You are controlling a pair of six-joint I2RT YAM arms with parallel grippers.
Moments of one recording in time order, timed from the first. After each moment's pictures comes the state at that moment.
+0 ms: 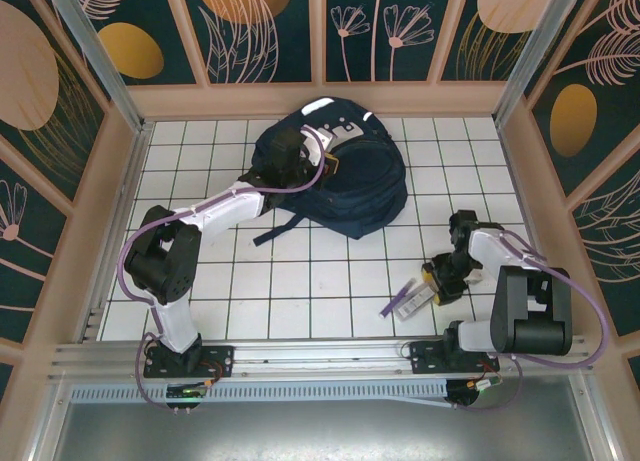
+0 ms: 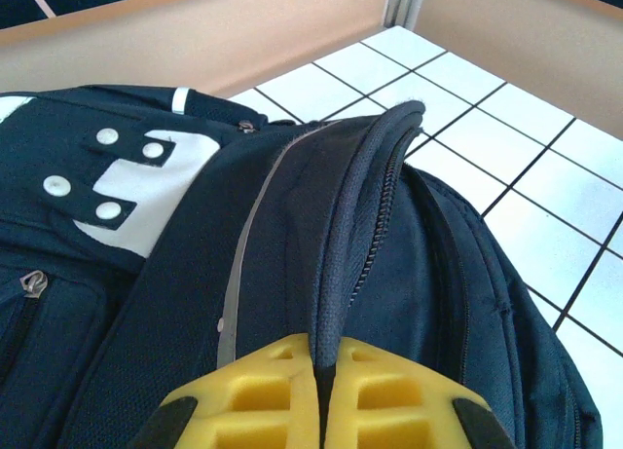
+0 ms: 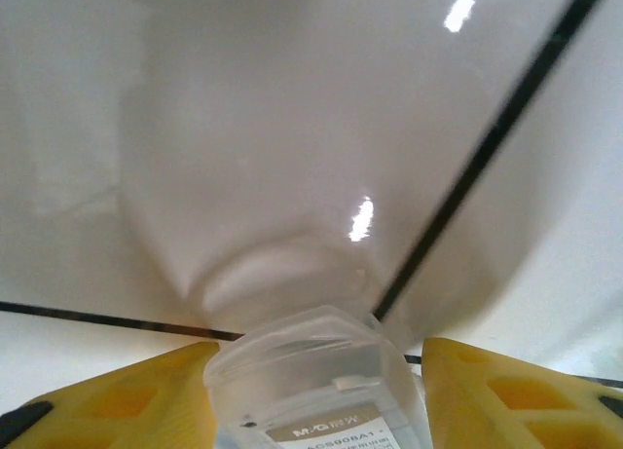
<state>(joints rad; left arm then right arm) -0.59 1.83 1.30 0.12 0.23 -0.04 -0.03 1.35 0.64 -0.93 -0.24 1.19</state>
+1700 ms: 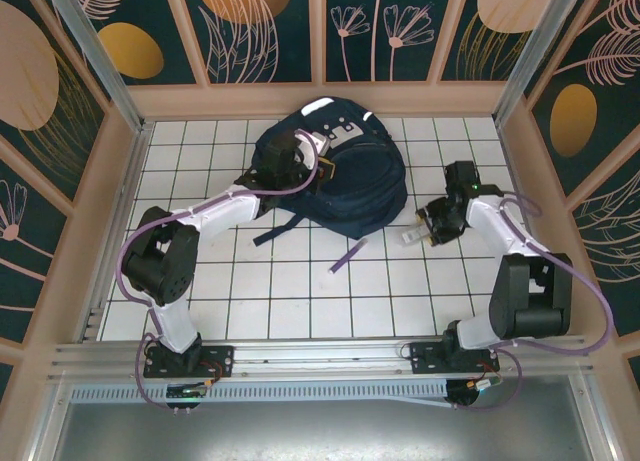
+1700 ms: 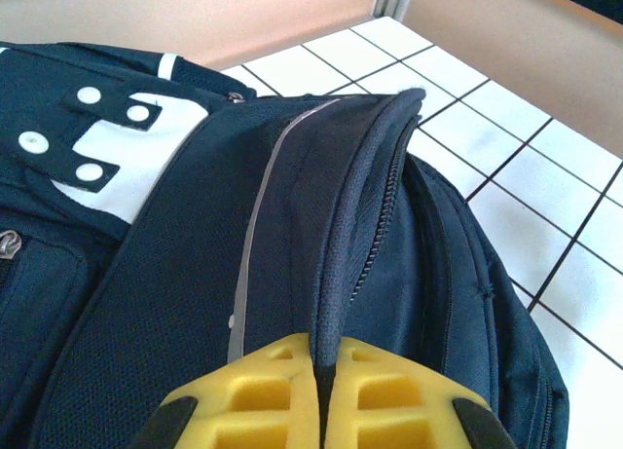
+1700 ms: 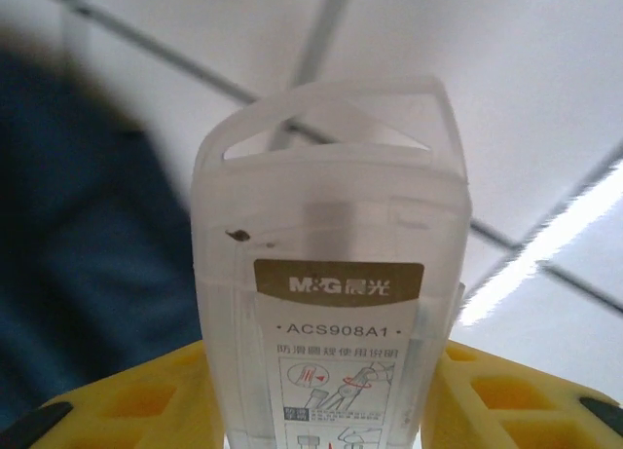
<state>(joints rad) -0.57 1.82 1.24 0.15 0.29 -0.11 0.06 1.44 1.01 -0.79 -0.24 1.18</state>
